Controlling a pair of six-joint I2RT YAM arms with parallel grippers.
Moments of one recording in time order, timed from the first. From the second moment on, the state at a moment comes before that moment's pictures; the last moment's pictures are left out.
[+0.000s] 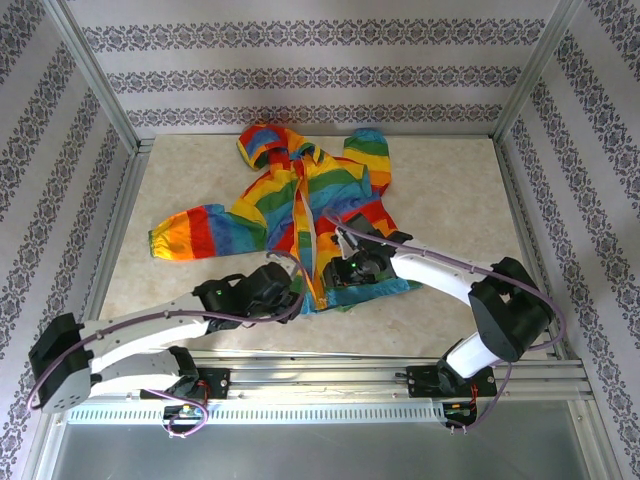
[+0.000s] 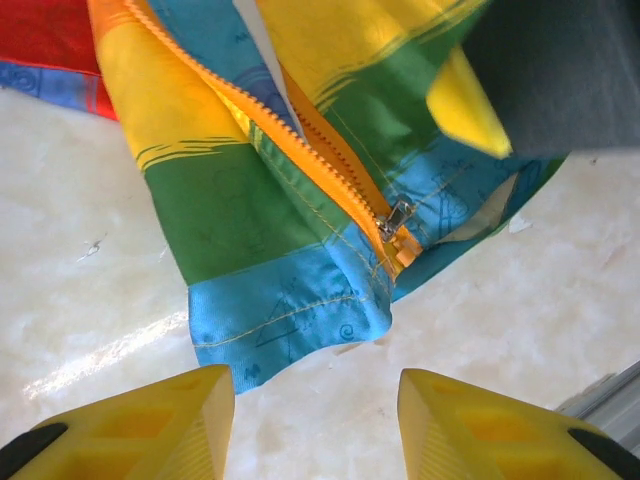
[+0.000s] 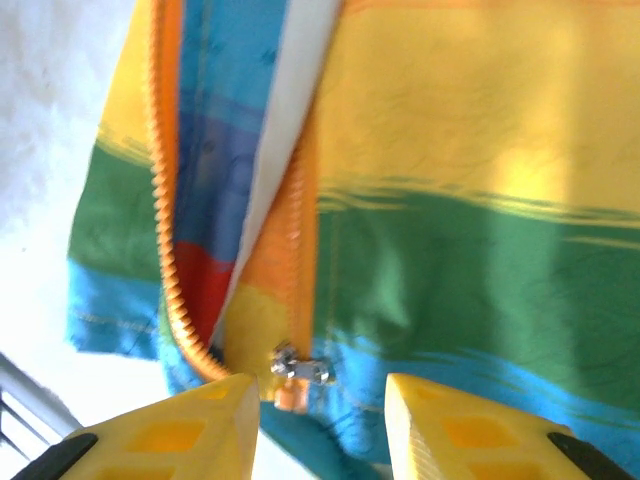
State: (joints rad) left arm -0.96 1.09 0.67 -0.49 -0.13 -0.58; right arm 0.71 1.54 0.93 -0.51 -0.33 0.53
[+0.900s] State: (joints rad) left arm -0.91 0.90 0.55 -0.41 -0.08 -0.74; right arm 0.76 1.61 0.90 -0.28 -0.53 0.57
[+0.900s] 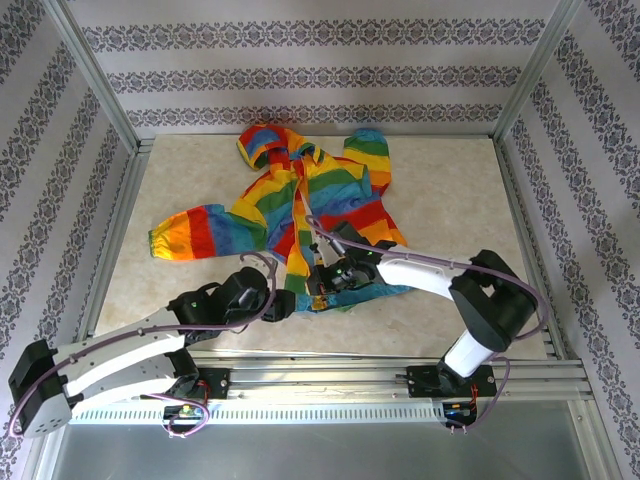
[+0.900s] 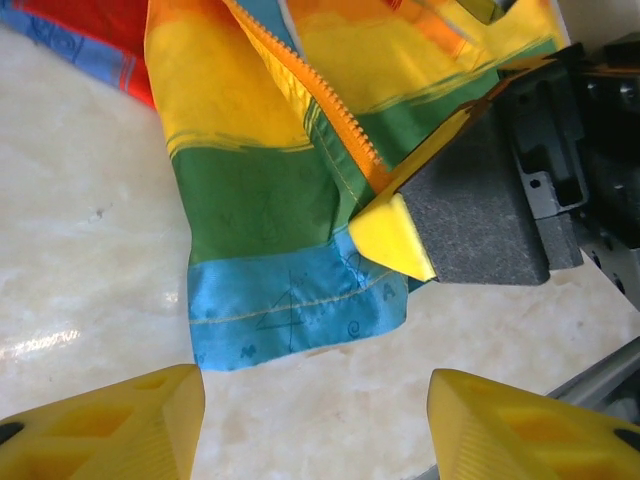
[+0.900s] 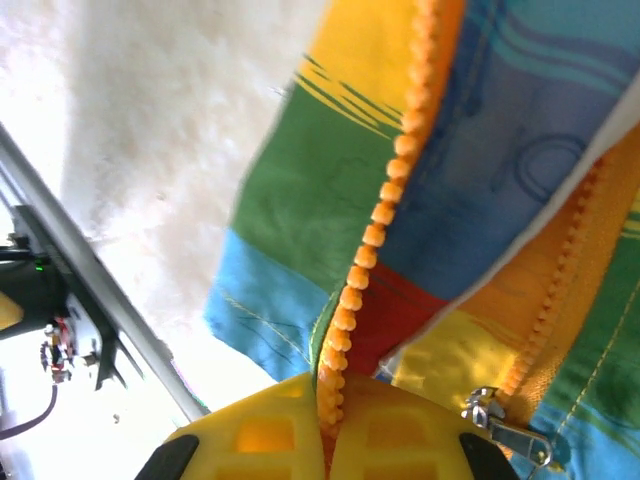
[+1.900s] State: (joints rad) left arm -0.74 0.98 0.44 0.01 0.26 -0.83; right arm 0.72 1.52 0.88 -0.22 -0.54 0.76
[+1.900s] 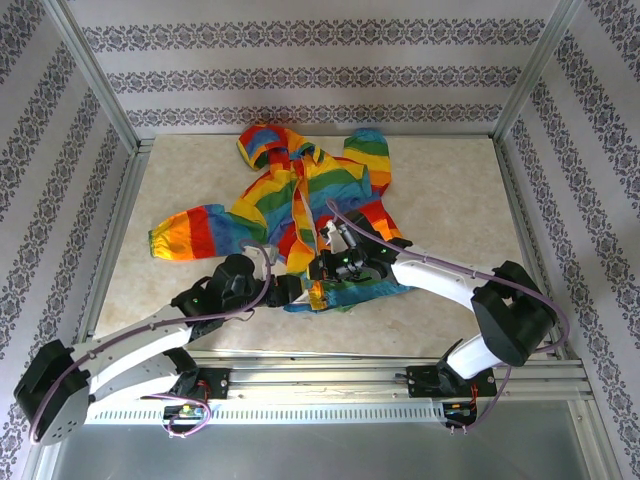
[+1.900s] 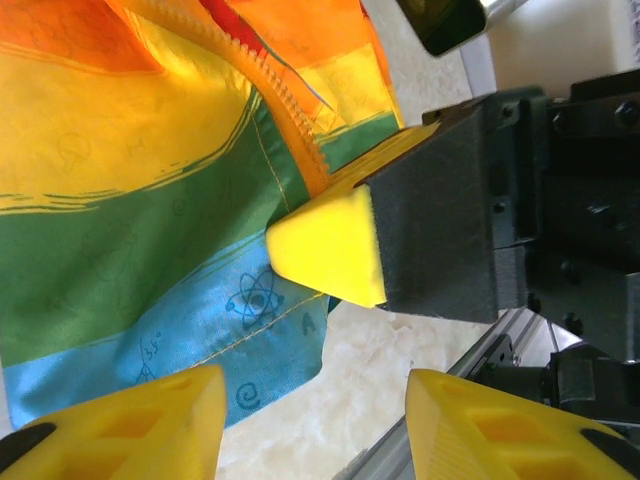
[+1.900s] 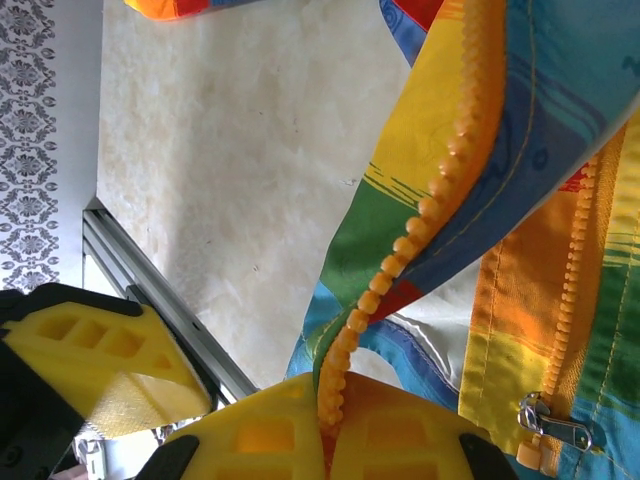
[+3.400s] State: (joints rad) left arm -0.58 1.09 0.29 0.36 0.51 -1.02; right arm 0.70 1.52 0.85 -0.09 -0.67 0.87
